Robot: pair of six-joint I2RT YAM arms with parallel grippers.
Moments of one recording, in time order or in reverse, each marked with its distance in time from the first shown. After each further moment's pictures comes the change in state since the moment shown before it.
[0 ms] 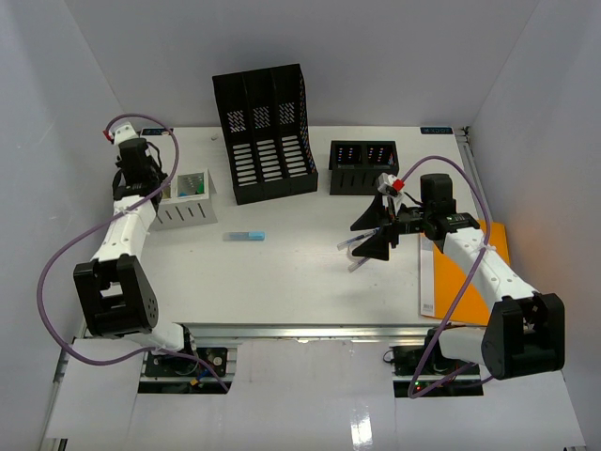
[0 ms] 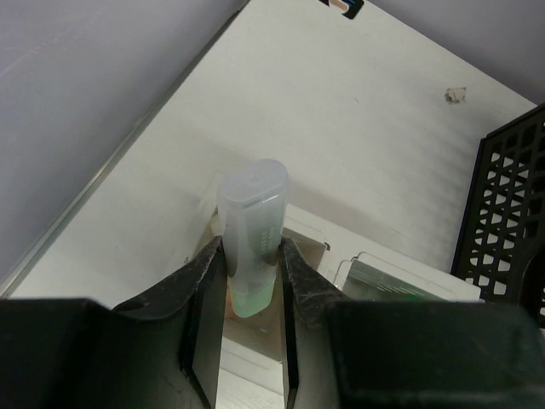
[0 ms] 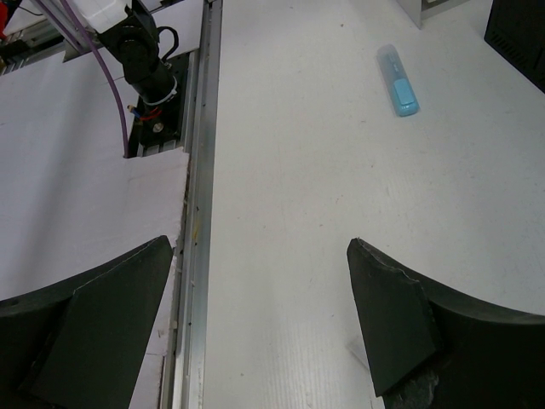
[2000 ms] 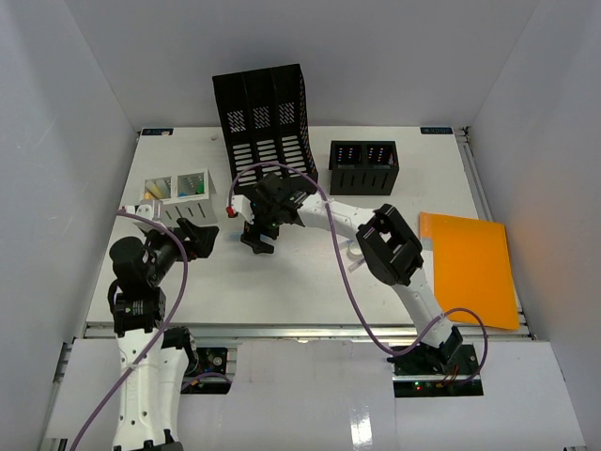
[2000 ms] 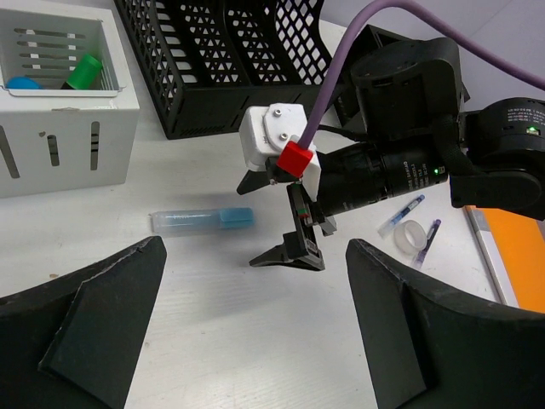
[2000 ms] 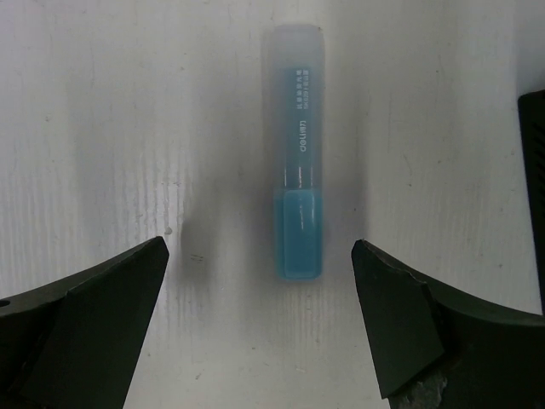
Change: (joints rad) left arm 0.000 -1.008 -0.601 -0.151 0.824 -0.086; right arm 0.693 1.030 0.967 -0.128 0.910 -0.177
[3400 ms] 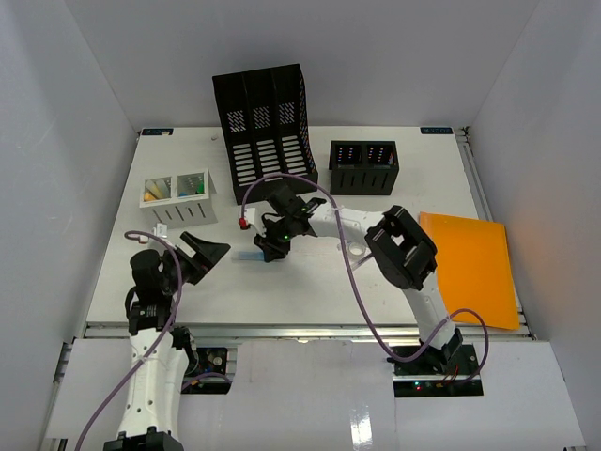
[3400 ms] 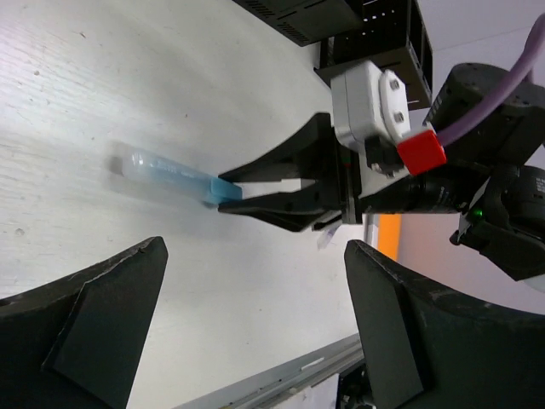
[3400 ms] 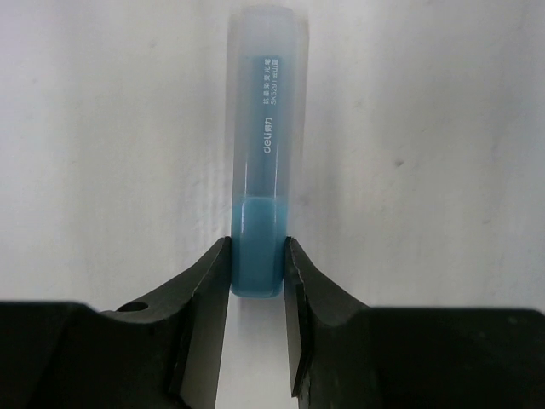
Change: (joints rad) left arm 0.000 -0.016 -0.256 0.035 0.057 -0.447; right arm -0.004 -0.092 -0.219 0.069 -0.089 0.041
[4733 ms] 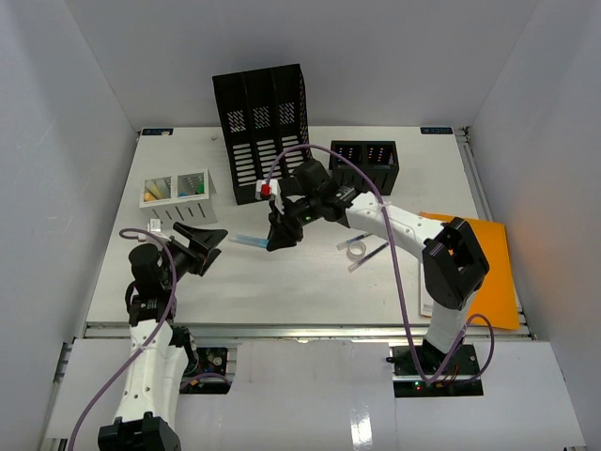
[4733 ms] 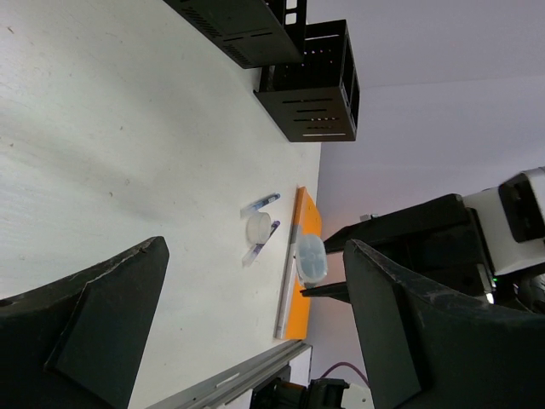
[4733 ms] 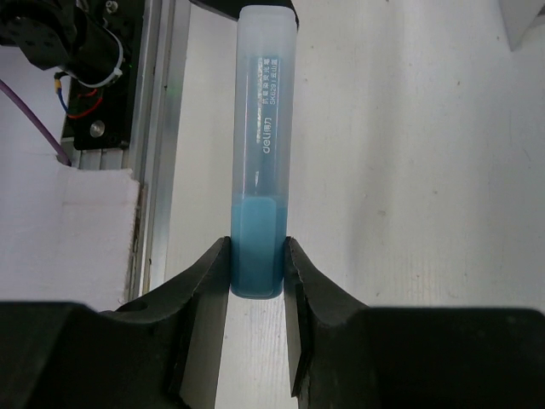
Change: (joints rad) left arm -0.004 0.091 -0.006 0.186 0.034 -0.308; right arm -0.069 -0.369 -0.147 -0.023 -0.301 0.207
